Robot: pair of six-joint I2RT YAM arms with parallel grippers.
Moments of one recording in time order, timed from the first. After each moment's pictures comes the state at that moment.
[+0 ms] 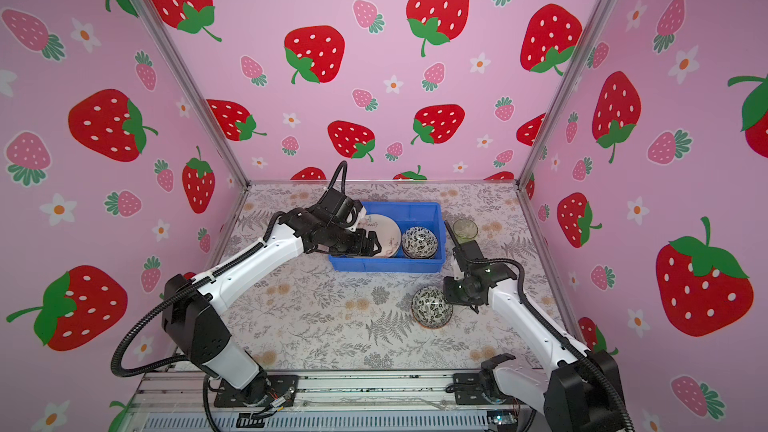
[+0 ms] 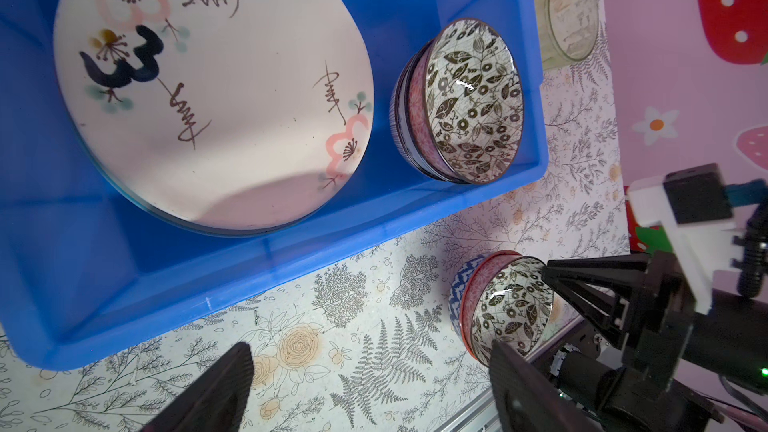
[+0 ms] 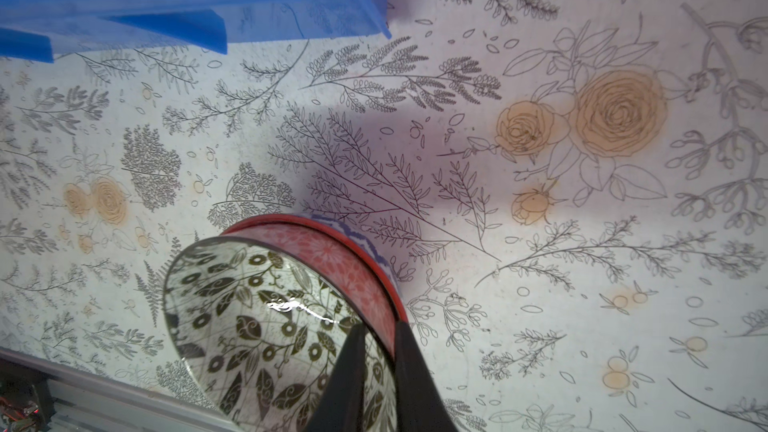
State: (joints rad) left arm -0.63 1.65 1.50 -0.86 0.24 -0.48; right arm 0.44 1.12 0.78 -0.87 -0.15 0.36
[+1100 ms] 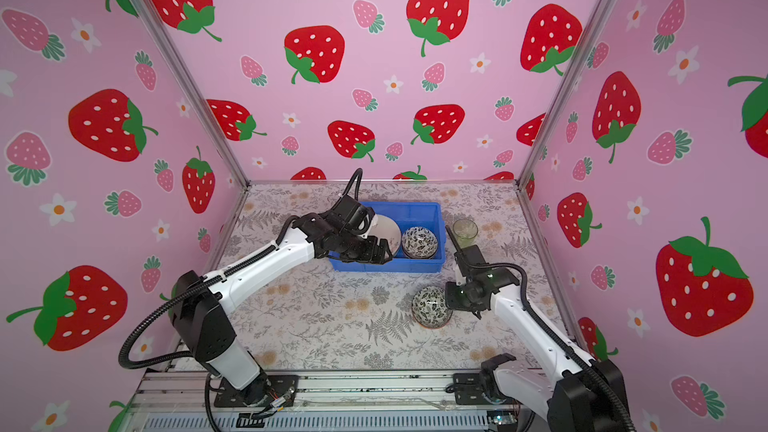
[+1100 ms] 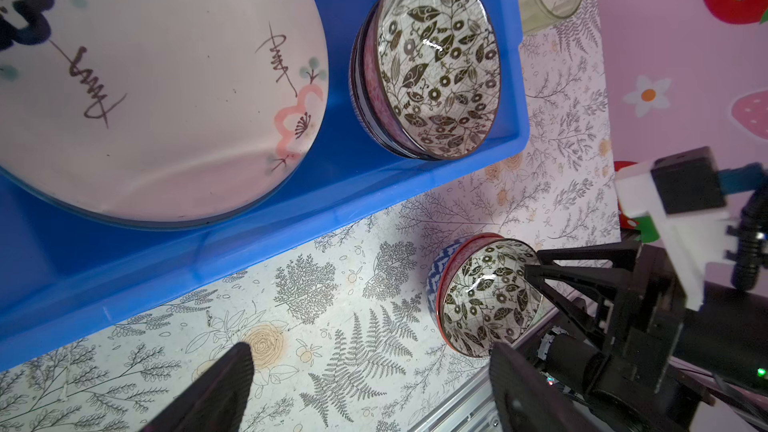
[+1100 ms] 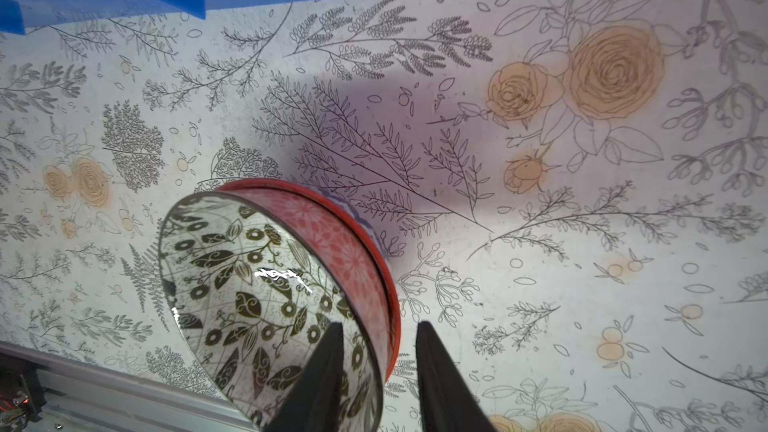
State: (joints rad) left arm -0.71 1.69 1.50 -0.83 0.25 -0.52; right arm 0.45 1.08 0.73 -0.90 -0.14 0.37
